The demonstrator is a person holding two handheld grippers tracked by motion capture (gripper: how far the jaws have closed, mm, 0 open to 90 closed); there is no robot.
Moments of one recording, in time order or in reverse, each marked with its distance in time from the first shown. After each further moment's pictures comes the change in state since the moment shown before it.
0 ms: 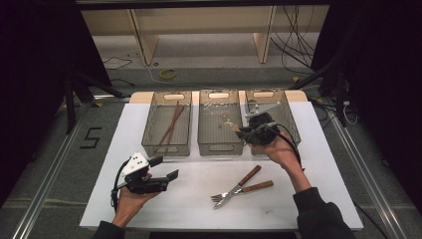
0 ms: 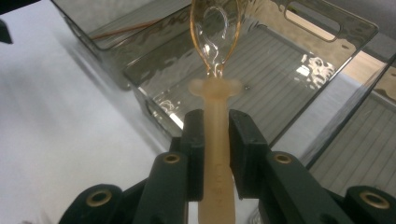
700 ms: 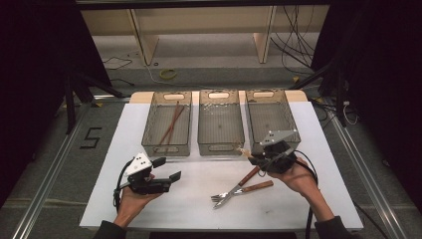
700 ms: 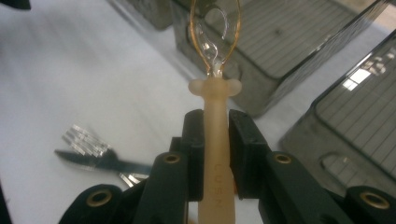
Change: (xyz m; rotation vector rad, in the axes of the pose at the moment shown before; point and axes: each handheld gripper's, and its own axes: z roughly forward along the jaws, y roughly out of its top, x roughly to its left) left arm -0.003 -0.001 0.006 0.017 -0.024 0.001; right arm 0.024 -0.063 -0.035 0.051 0.051 -0.032
